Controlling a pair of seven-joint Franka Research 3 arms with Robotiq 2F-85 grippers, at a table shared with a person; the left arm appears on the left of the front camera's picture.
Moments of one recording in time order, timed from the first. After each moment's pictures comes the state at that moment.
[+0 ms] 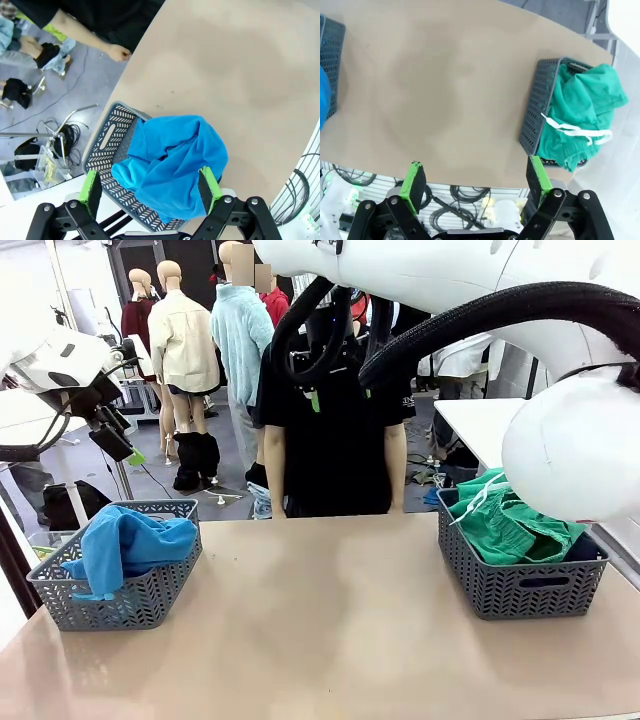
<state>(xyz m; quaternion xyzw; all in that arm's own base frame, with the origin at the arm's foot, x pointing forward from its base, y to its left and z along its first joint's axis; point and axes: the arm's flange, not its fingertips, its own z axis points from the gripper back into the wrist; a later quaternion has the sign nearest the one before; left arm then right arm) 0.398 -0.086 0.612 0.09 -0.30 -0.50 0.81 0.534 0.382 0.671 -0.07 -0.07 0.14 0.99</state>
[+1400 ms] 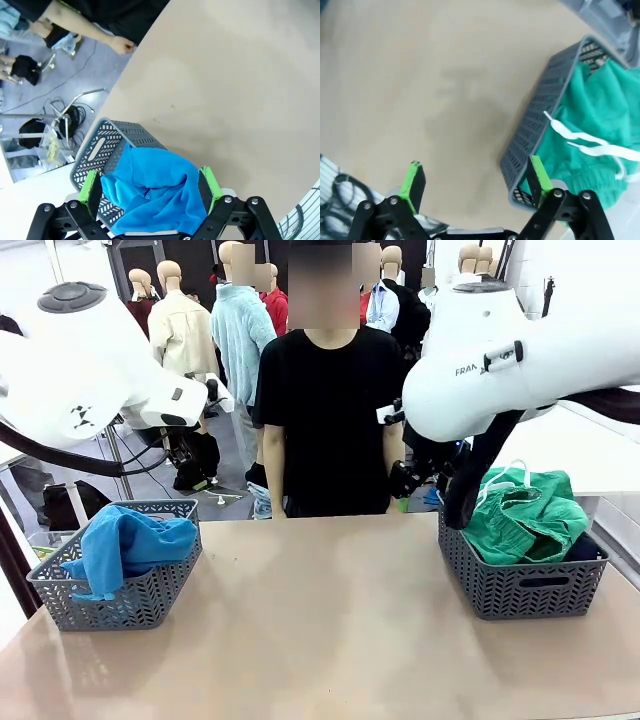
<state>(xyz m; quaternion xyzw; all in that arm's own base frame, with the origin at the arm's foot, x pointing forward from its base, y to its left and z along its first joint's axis) 0.429 -0.183 0.553 0.14 -0.28 -0.45 0.84 0.431 0.223 0.512 -0.01 -0.17 0.28 0.95</state>
